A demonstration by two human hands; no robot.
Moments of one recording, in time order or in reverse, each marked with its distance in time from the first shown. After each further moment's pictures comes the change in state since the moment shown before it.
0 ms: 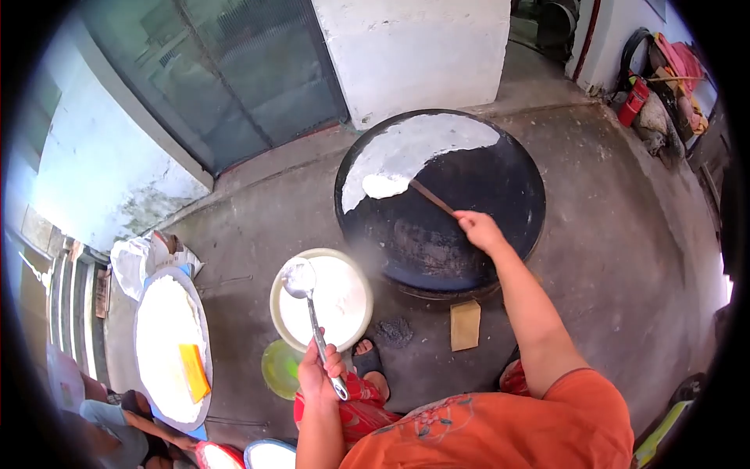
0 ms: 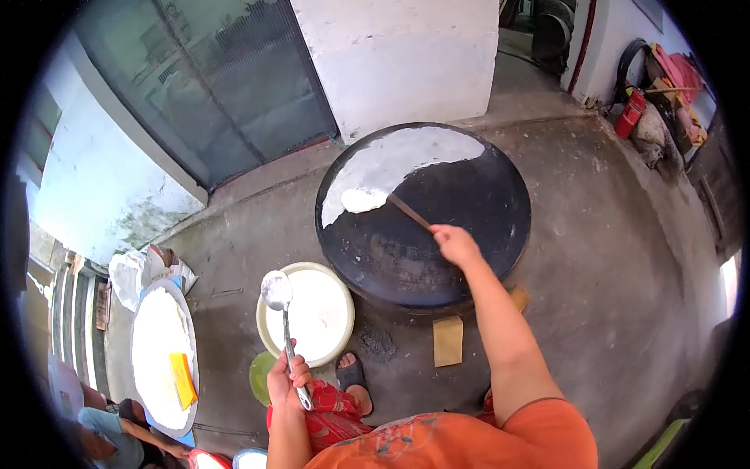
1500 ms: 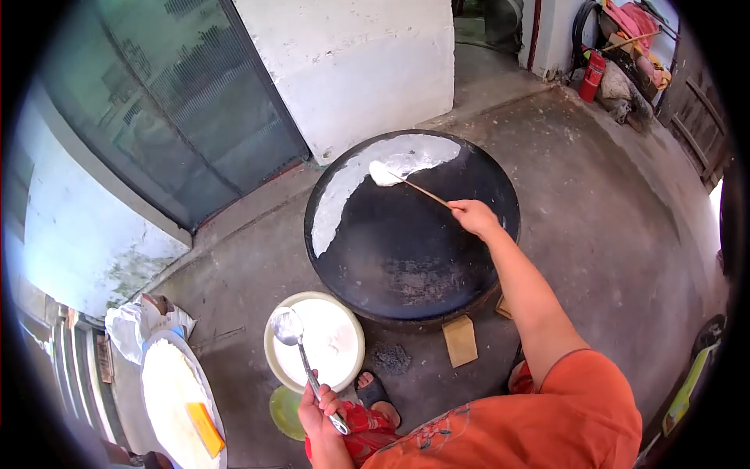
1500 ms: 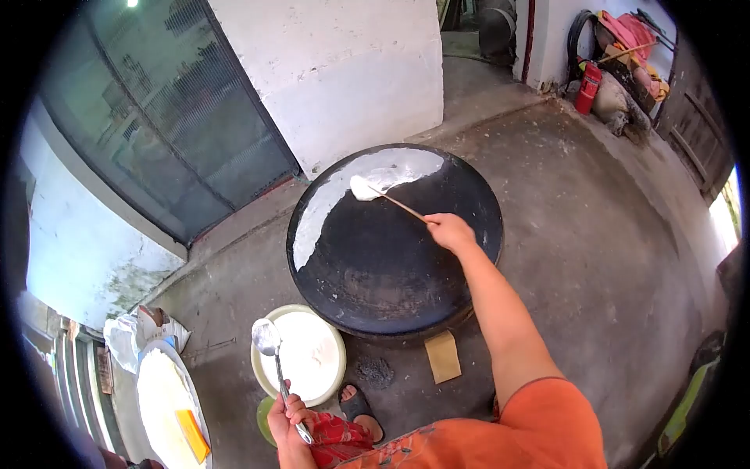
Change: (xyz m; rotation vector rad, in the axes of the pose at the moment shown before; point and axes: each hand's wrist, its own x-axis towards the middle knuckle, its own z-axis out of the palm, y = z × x) left_hand 0.008 0.001 0.004 -0.133 0.050 -0.055; right_hand 0.036 0.000 -0.064 -0.148 0.111 0.175
